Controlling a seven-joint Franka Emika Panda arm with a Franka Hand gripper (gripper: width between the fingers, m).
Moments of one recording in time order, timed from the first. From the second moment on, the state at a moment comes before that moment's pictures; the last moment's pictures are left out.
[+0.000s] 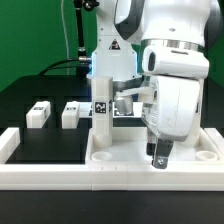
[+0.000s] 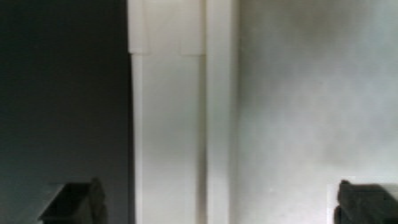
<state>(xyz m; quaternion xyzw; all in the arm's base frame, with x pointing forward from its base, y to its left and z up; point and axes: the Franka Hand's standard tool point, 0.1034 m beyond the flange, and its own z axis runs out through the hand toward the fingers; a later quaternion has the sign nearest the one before) 0.663 0.014 0.053 0.72 0.68 0.04 0.14</state>
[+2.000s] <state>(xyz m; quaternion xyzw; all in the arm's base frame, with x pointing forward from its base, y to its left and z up) 0.603 -0.146 0.138 0.99 0.14 0.04 0.07</state>
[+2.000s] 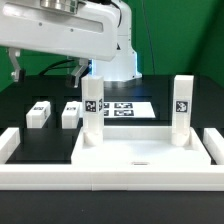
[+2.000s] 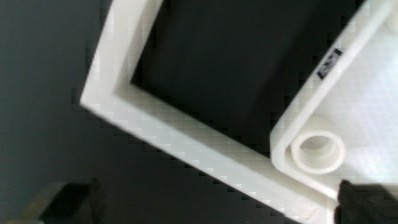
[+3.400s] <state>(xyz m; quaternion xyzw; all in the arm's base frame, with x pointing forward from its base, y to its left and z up) 0.503 -0.258 0.104 0.97 -0.21 -0.06 -0.11</state>
